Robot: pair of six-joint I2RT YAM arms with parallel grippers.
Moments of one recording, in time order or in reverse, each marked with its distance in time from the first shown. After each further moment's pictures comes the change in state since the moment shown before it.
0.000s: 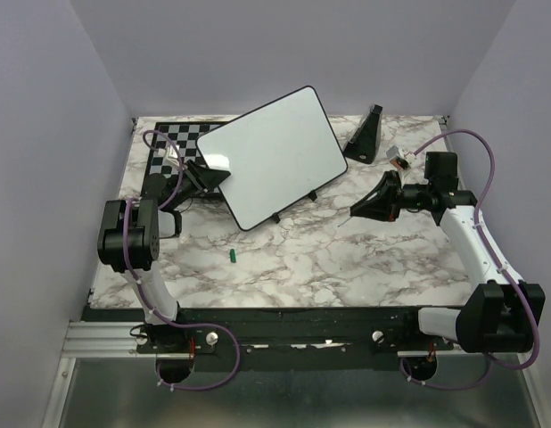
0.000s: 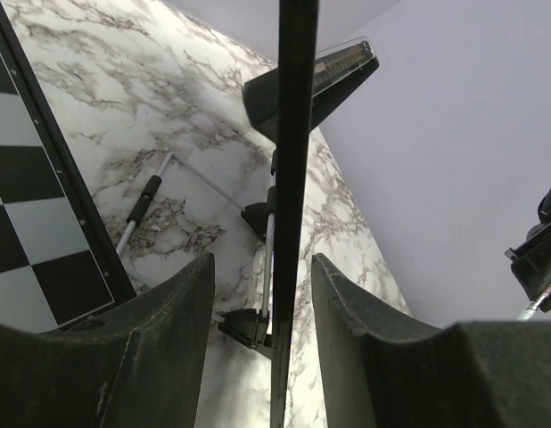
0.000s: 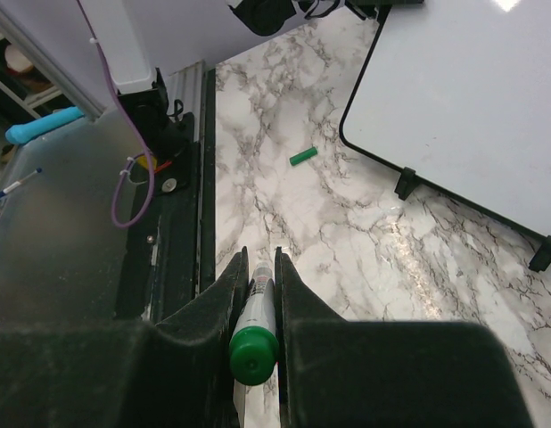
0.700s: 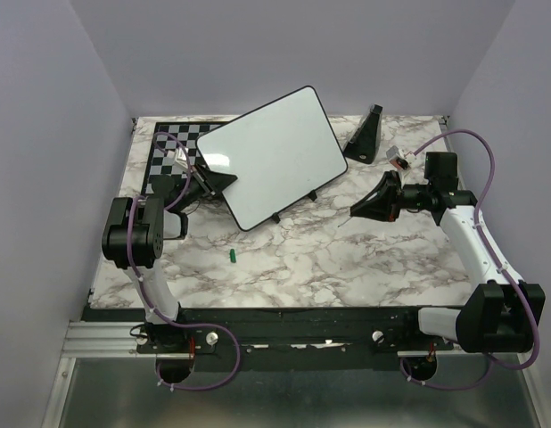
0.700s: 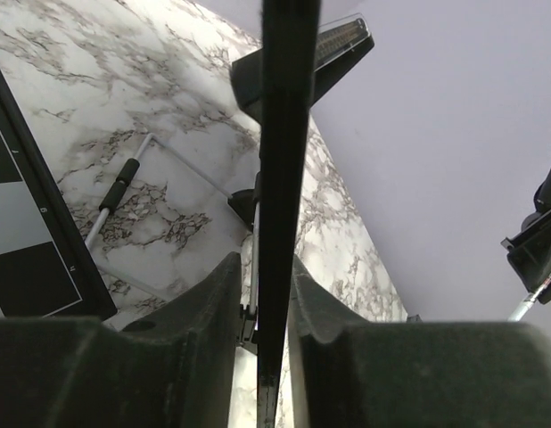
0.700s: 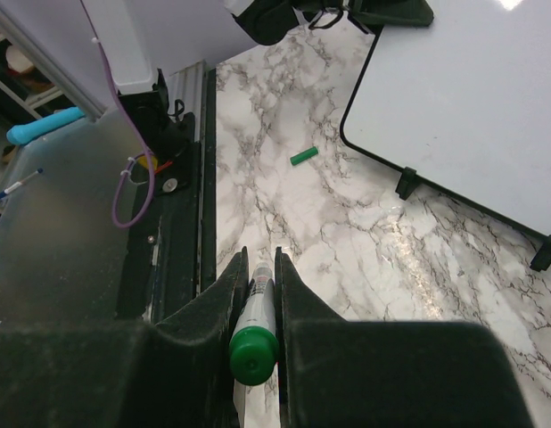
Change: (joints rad) left arm -0.053 0.026 -0.024 0.032 -0.016 -0.019; right arm 0.000 0.000 0.000 -0.005 0.000 -0.001
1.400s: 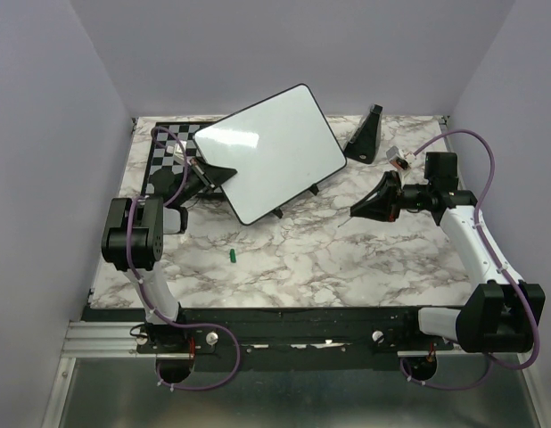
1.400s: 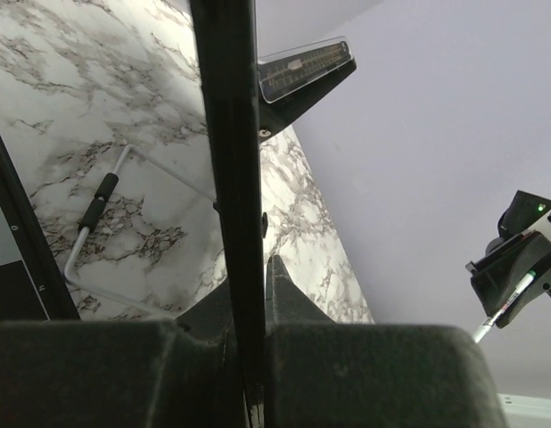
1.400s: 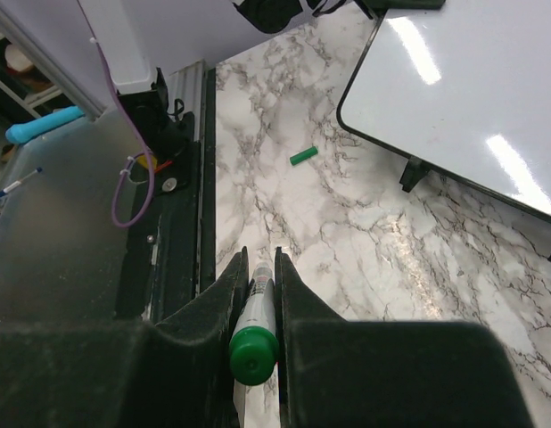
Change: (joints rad) left arm -0.011 -0.010 0.047 -0.031 -0.012 -0.108; right arm 0.000 0.000 0.000 -0.005 0.000 -0.008
